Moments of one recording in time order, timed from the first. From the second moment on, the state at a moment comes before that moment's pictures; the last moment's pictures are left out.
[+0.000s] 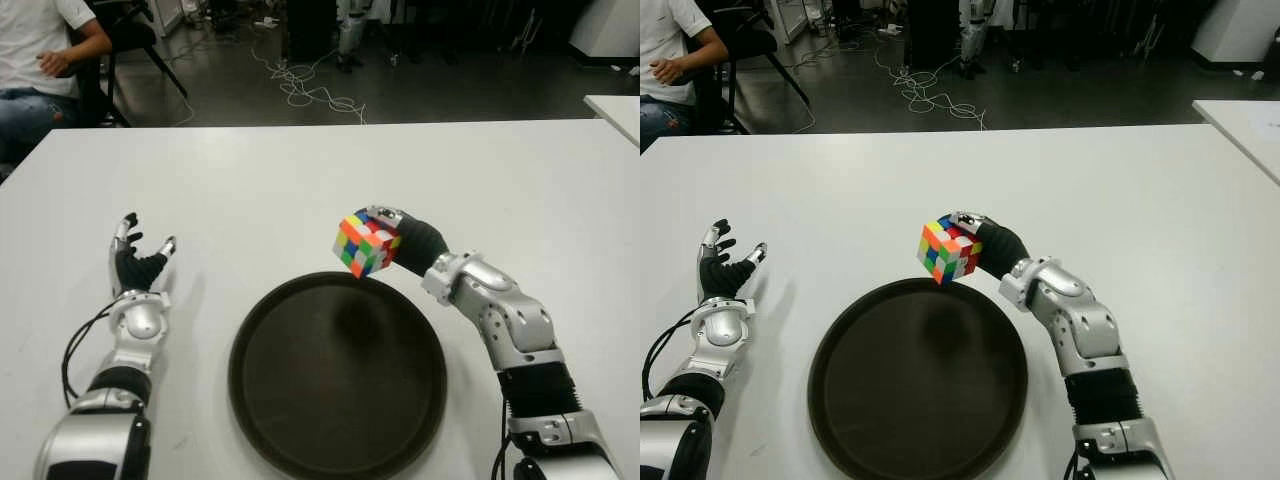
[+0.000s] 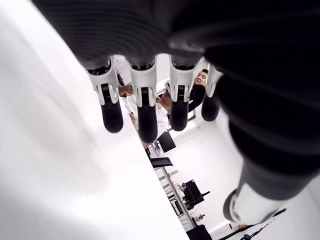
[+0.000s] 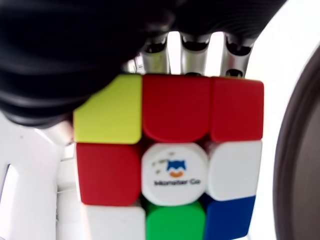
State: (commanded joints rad) left arm -0.50 0.26 0.07 1.18 0.18 -0.48 0.50; right arm -0.34 -0.10 0.04 0.09 0.32 0.49 0.44
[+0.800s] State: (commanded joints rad) left arm -0.50 0.27 0.06 1.17 0.19 -0.49 0.51; right arm -0.31 -0.16 0.14 0.06 0.25 0.32 0.61
